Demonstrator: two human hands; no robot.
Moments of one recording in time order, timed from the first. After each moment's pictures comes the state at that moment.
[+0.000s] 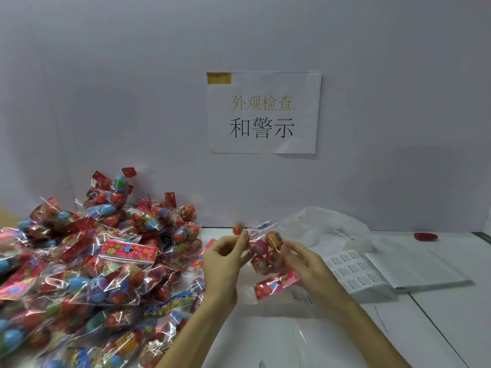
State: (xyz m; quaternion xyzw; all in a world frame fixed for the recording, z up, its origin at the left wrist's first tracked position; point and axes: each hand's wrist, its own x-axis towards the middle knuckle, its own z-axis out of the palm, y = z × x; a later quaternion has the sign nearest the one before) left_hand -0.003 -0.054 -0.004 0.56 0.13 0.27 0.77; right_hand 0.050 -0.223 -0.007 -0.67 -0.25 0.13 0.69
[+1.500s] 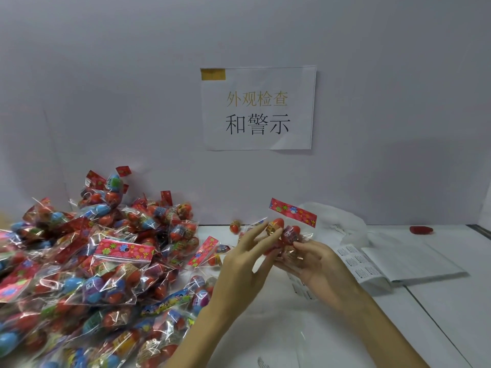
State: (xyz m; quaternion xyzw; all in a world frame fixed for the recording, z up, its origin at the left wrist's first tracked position) left_hand -0.002 -0.062 -0.019 0.83 -0.16 0.44 0.31; right_hand 0.058 -0.235 0.006 -0.44 -0.16 0.26 0.85
